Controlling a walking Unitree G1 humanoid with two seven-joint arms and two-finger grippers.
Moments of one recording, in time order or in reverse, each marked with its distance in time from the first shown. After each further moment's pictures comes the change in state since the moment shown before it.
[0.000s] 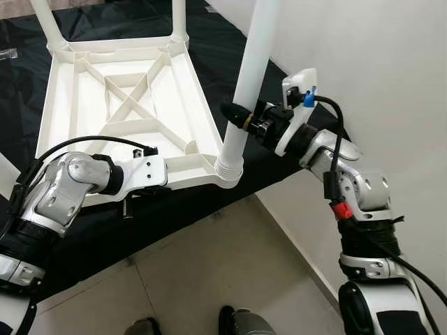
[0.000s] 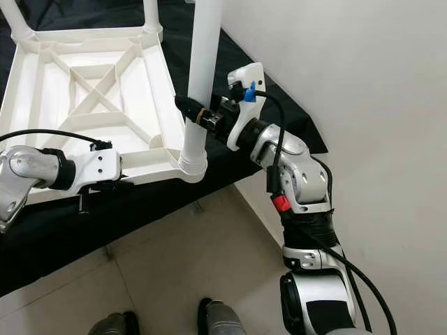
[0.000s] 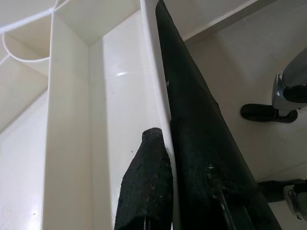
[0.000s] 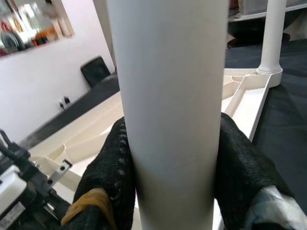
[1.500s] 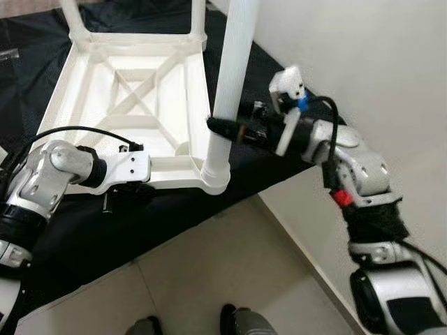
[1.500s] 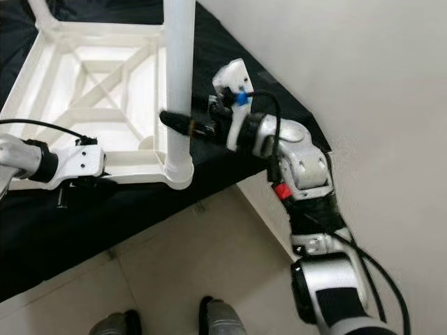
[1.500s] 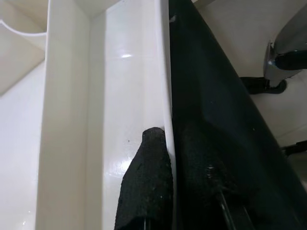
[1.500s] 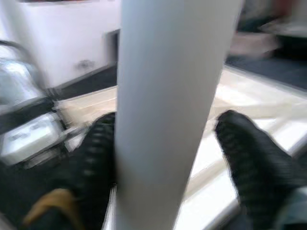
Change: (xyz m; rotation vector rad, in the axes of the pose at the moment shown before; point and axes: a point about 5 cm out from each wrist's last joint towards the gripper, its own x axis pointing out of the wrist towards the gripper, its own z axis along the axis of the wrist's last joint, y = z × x) left arm -0.014 0.012 -0.024 0.019 0.079 -0.053; right arm 0.013 0.020 0.008 -0.313 0.089 0.102
